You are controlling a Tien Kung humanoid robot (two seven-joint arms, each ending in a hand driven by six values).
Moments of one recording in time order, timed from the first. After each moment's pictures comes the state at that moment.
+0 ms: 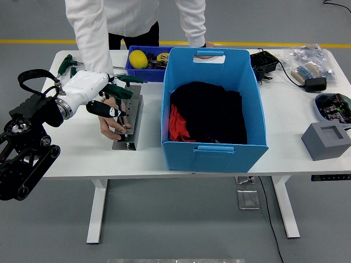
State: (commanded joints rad) left arm -0.53 0.33 -1.08 -1.23 2.27 -0.10 0.04; right arm 0.11 -0.18 0.78 0.18 -0.85 -0.18 -0.15
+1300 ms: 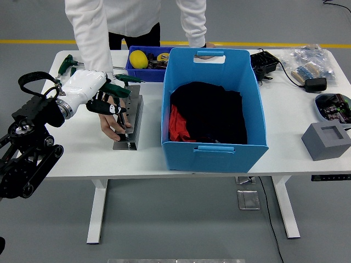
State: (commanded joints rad) left arm -0.54 0.30 -1.07 -1.15 2.27 -0.03 0.06; right arm 0.11 -0.18 0.76 0.18 -0.83 -0.18 -0.15
